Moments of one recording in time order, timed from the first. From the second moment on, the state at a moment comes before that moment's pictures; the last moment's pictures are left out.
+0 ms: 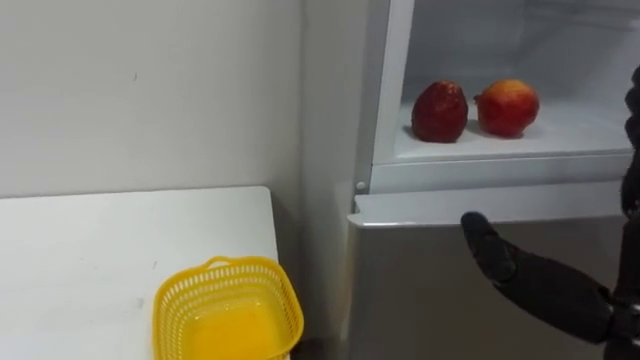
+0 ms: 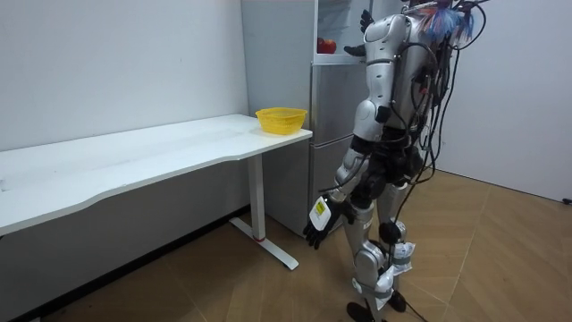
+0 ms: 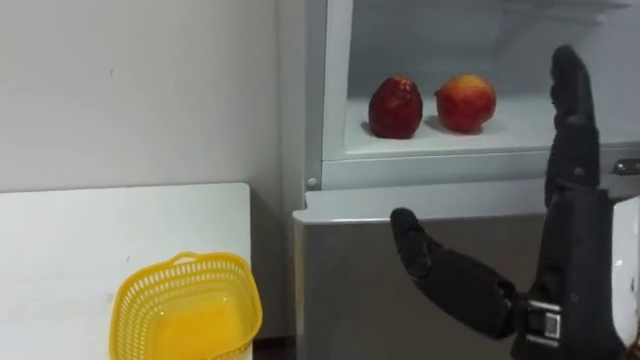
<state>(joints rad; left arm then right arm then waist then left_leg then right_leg) 0.21 0.24 -0.09 1.19 0.22 -0.09 0.11 0.01 -0.31 0.01 -0.43 -0.31 -0.31 -0.59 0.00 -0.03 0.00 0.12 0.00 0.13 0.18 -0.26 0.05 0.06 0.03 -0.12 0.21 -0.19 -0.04</state>
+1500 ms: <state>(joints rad) 0.20 0.26 -0.02 1.13 0.36 0.04 -0.03 -0.39 -0.47 -0.11 0.01 -0.07 -0.13 -0.43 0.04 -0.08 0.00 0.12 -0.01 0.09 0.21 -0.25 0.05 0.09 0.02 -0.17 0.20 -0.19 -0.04</state>
